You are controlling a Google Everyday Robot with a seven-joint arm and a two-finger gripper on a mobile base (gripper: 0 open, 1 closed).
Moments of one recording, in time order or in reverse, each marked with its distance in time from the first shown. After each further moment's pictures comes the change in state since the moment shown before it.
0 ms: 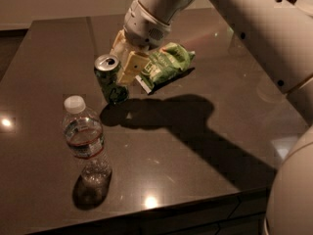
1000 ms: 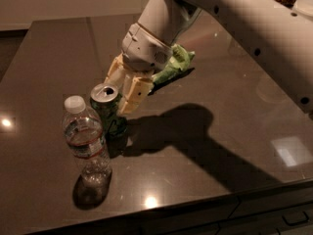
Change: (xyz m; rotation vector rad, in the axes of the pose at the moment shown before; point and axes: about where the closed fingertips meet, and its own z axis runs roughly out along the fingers) arm -0.022 0.078 0.020 -0.177 -0.091 -0.106
